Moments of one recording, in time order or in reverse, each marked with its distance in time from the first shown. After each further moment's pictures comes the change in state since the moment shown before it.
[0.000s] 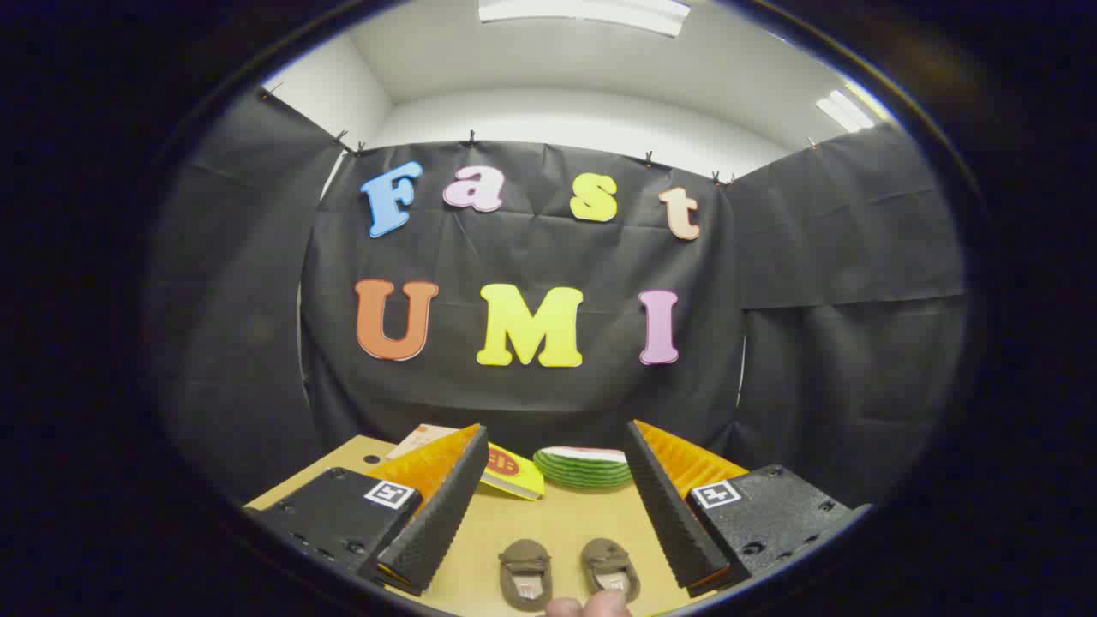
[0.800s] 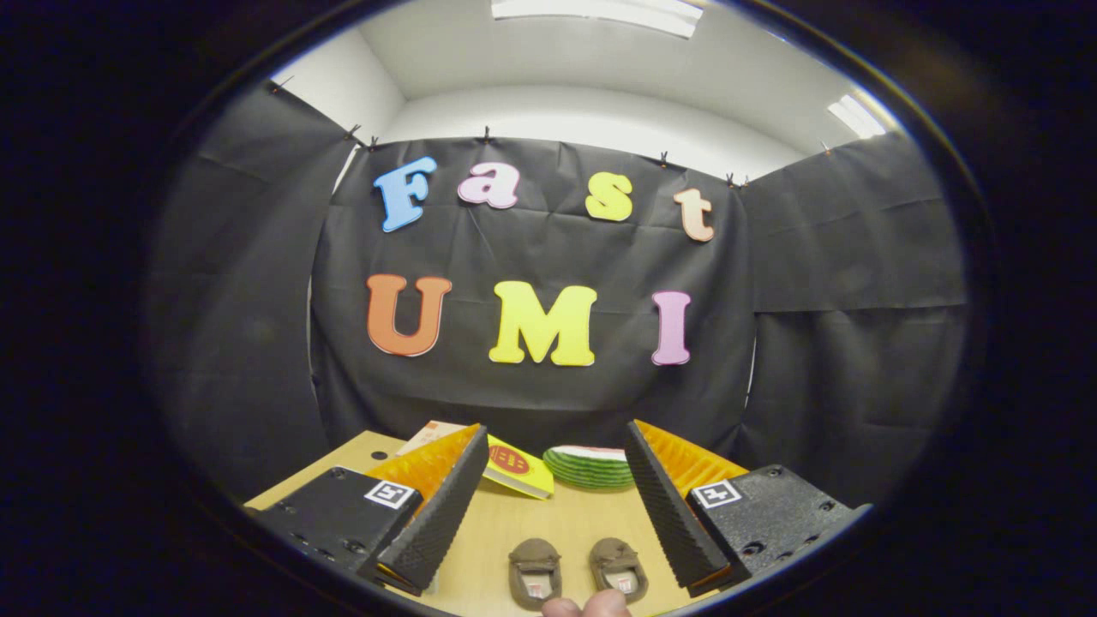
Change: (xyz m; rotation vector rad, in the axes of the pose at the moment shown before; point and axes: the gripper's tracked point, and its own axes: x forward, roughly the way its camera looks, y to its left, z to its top) arm -0.002 0.019 0.005 -0.038 0.005 0.019
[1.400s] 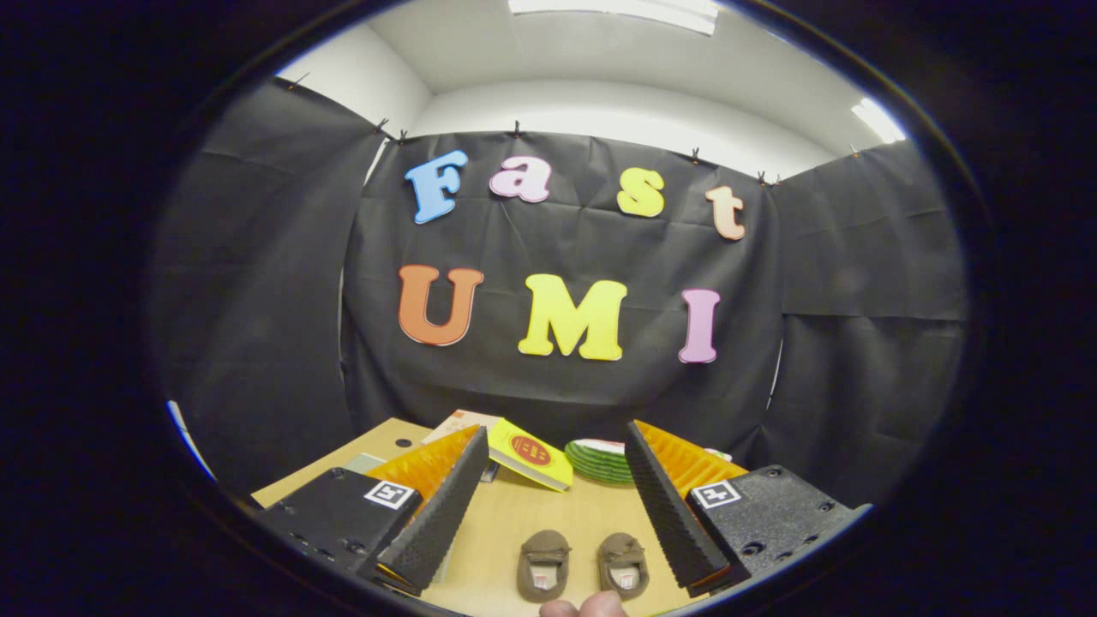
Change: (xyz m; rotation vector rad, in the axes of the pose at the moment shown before) arm -0.014 0.022 0.006 -0.023 0.053 0.126
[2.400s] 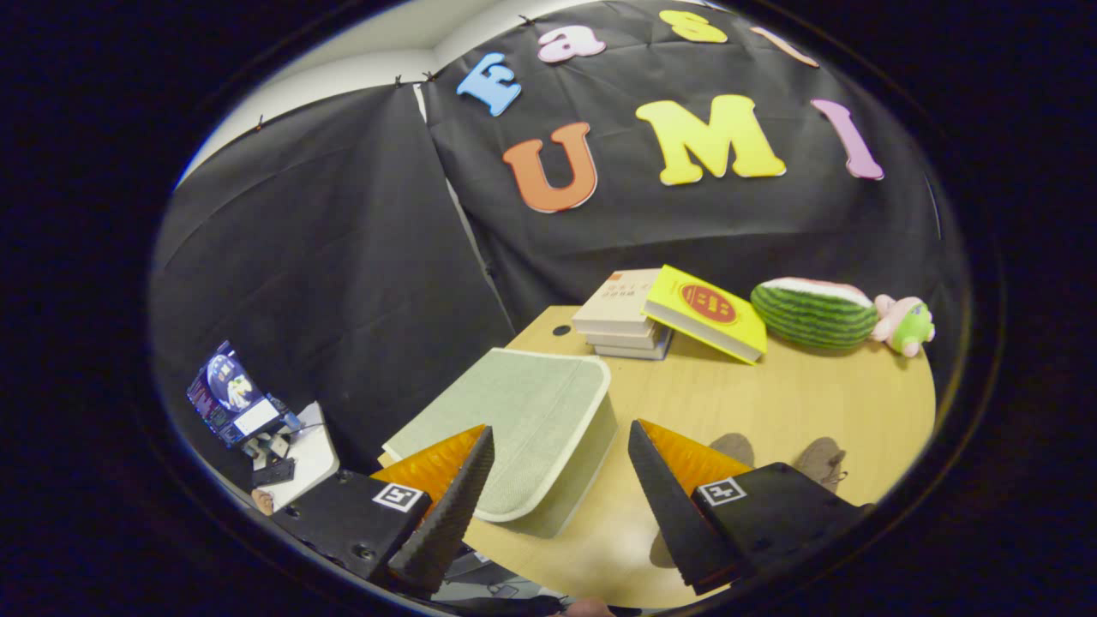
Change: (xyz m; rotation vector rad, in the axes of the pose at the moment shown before) arm 0.066 0.108 -0.195 0.262 0.509 0.641
